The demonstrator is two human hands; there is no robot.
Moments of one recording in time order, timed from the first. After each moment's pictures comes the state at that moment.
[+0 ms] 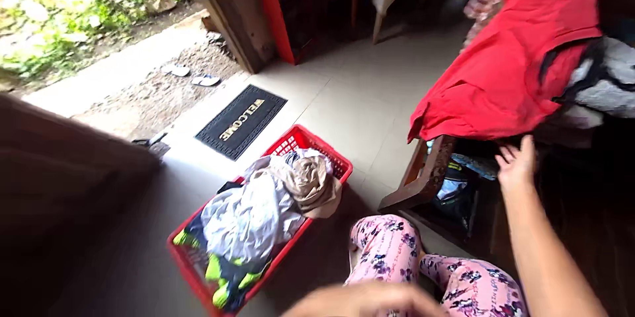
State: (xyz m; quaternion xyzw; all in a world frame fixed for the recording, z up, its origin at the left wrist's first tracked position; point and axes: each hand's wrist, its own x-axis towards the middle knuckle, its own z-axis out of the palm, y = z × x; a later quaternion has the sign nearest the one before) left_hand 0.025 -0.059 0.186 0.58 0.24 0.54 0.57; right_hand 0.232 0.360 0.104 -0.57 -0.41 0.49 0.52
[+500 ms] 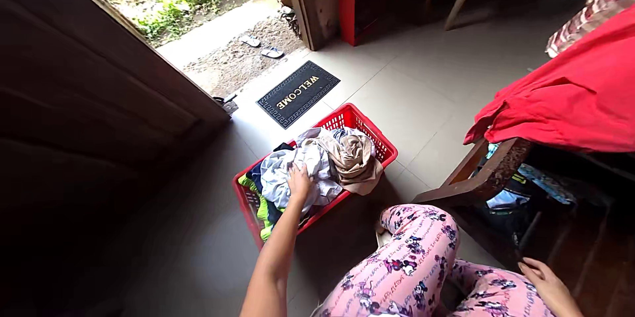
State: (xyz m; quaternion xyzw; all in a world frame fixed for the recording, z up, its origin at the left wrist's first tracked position) left_hand -0.175 -0.129 -0.045 0.16 0.96 0.10 0.21; right_hand 0.377 0.202 -0.006 -0.58 -0.72 0.38 -0.05
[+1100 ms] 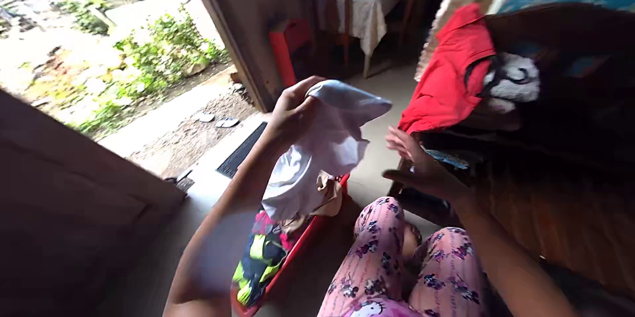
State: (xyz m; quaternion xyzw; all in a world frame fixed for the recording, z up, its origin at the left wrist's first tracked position) left_hand -0.051 -0.042 0.379 0.63 0.52 0.57 0.12; right_hand 0.203 0.099 0.278 -0.16 -0.86 0.41 0.26
